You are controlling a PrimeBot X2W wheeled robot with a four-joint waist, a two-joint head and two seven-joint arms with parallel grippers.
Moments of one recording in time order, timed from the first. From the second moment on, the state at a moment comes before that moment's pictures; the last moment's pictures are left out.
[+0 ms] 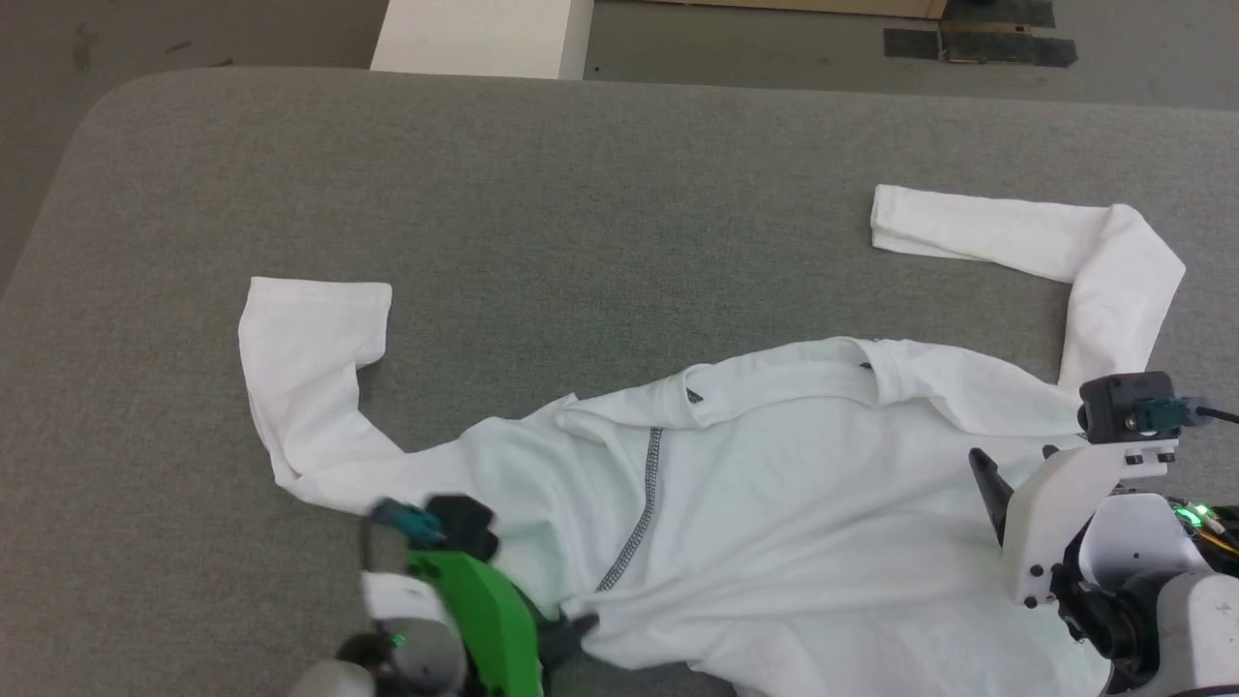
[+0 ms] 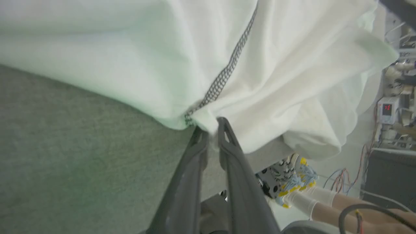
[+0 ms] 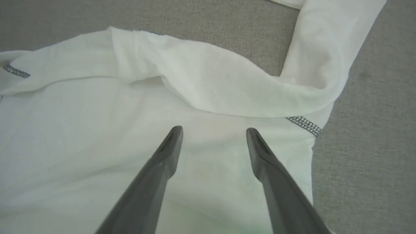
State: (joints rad) left arm -0.04 0.22 -0.38 -0.05 -0.79 -0.02 0.79; right arm -0.12 -0.05 -0.14 -0.04 0.08 0.13 0.70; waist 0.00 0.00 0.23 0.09
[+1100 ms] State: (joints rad) left arm -0.13 0.22 -0.13 0.08 -0.33 -0.01 -0.25; right arm 0.02 -0.17 -0.12 -0.13 0.21 0.13 1.09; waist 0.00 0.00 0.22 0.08
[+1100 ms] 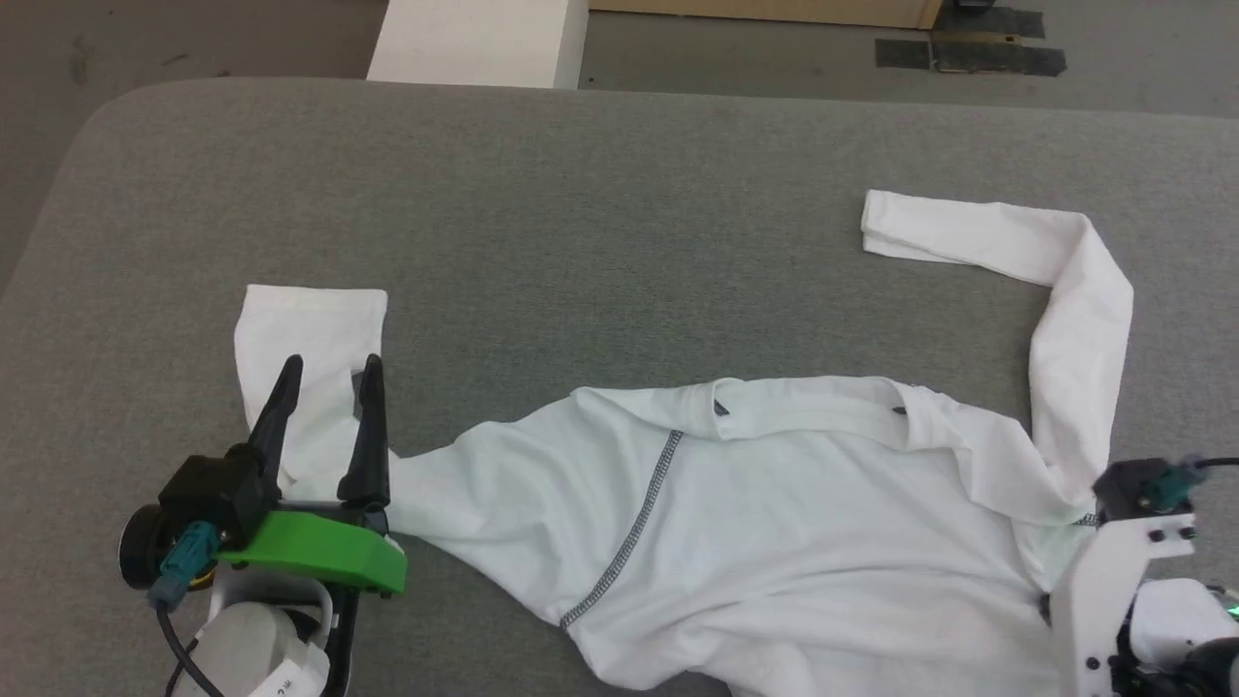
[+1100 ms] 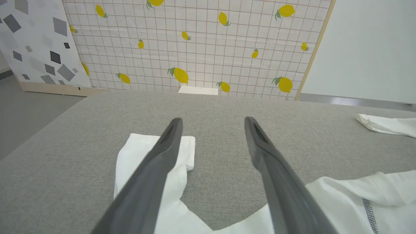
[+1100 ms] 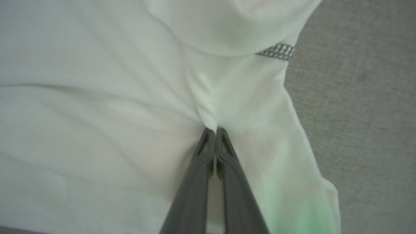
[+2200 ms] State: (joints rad) left arm -0.16 0.19 -0.15 0.11 -0.33 -0.03 -0.25; right arm -0.23 -0.22 0.08 -0.02 0.10 0.13 0.72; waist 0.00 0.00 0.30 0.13
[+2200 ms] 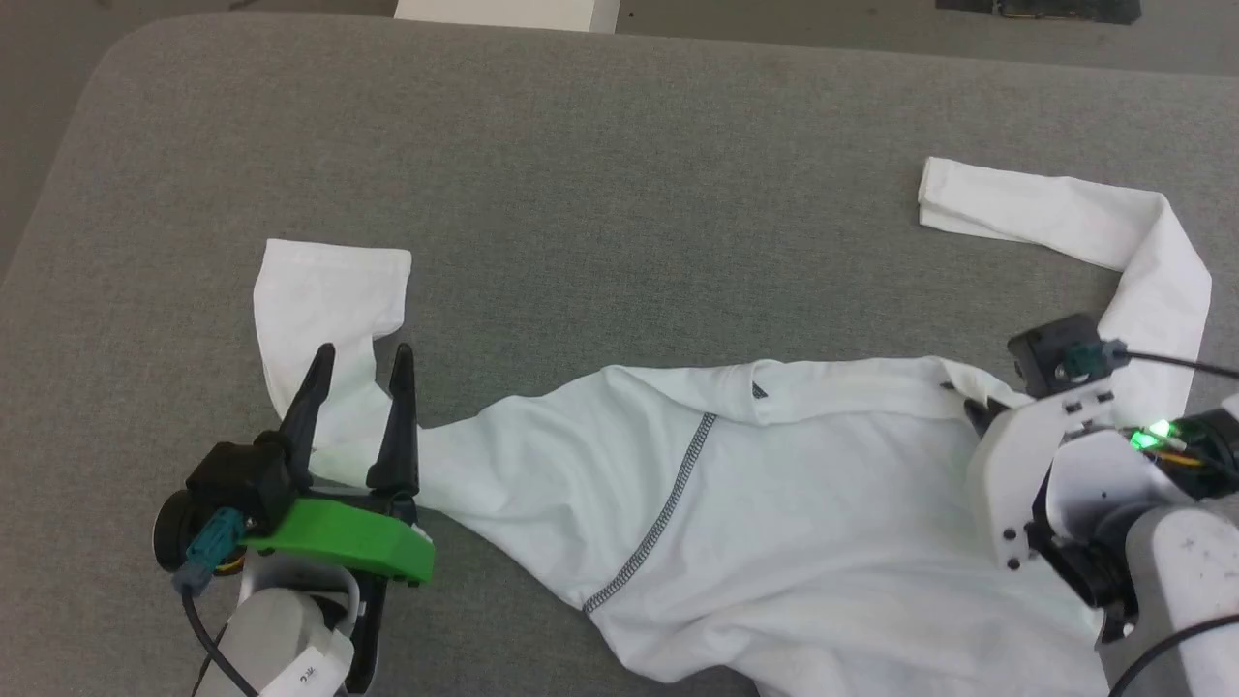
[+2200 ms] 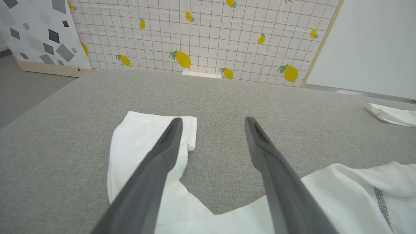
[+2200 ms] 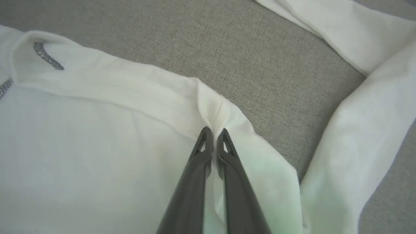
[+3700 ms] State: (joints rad) left arm -0.22 0.17 -0.24 0.13 -0.32 -0.10 -0.15; right arm -0.20 -0.05 -0.23 0.02 0.22 0.13 0.35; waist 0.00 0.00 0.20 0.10
